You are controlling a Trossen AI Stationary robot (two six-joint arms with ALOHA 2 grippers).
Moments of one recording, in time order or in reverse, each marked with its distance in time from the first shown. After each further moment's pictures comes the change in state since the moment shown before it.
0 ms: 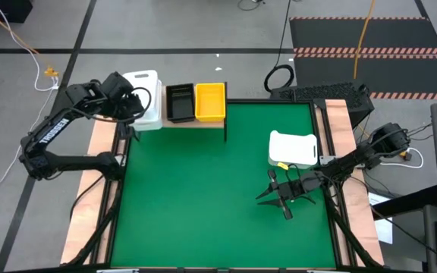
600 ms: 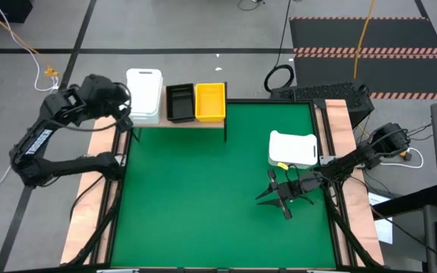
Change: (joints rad) left arm -0.021 -0.136 0.001 0.125 -0.203 -0.233; right arm 0.000 0.000 0.000 -0.037 0.005 0.024
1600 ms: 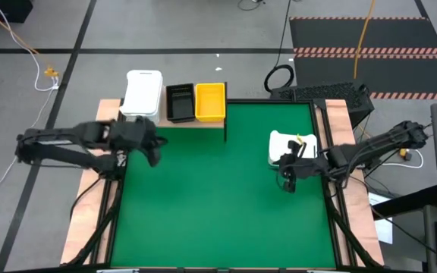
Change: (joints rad) left arm -0.658 -0.066 -0.429 0.509 -0.008 -0.691; right arm -0.127 -0.434 0.389 -1.499 0.311 0.232
